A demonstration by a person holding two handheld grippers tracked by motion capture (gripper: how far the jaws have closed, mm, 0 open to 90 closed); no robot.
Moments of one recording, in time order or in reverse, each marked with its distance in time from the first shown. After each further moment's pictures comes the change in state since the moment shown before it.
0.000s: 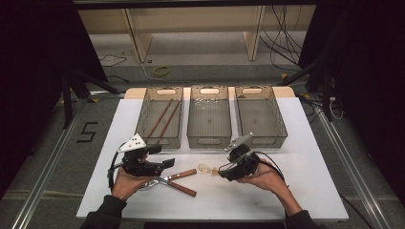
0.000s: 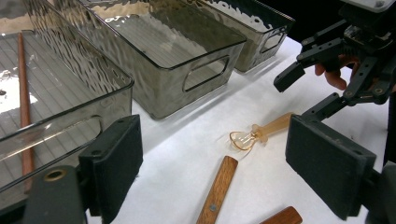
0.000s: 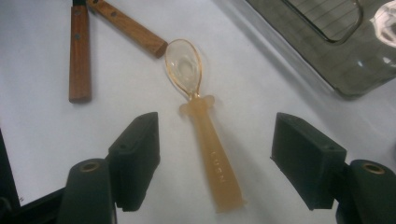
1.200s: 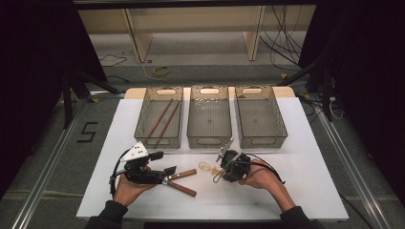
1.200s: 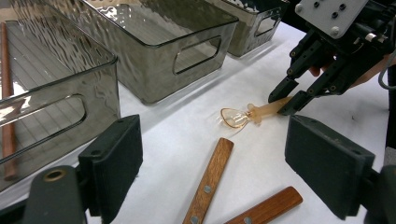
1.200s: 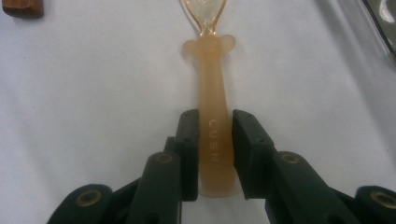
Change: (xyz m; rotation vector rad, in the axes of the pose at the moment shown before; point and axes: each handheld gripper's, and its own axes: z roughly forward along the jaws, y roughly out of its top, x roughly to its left) left arm -0.006 -0.020 0.003 0.007 -0.010 0.040; right arm 0.007 0.006 0.029 0.282 -0.050 -0.150
